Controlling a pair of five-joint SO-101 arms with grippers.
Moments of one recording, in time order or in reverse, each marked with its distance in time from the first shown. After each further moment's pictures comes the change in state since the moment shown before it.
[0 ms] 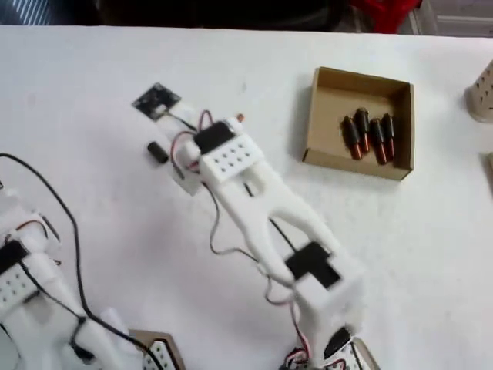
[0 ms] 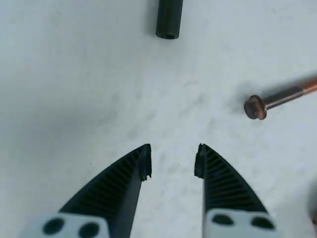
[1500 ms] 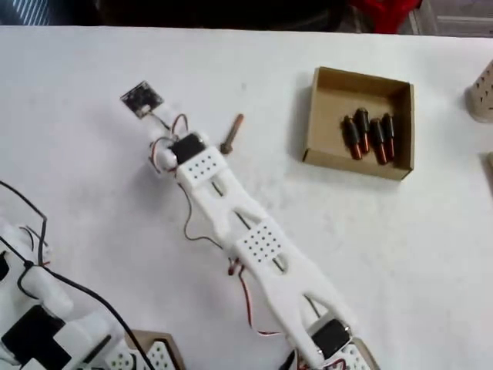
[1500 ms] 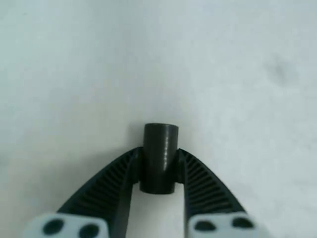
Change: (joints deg) left arm -7.2 30.4 -4.9 -12.3 4.0; right arm -1.9 63.0 -74.7 -2.9 -7.9
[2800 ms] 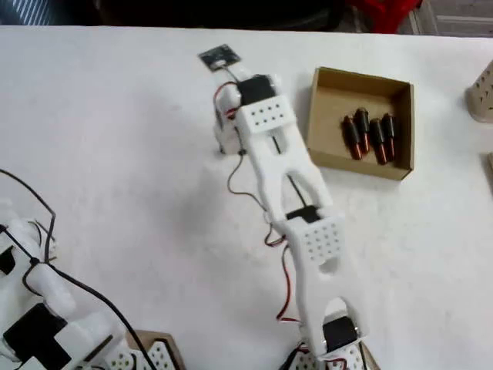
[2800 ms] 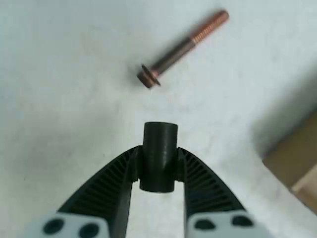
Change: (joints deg) left arm 4.0 0.0 0.0 0.0 0.0; right arm 16.7 -38.4 35.8 25.7 2.1
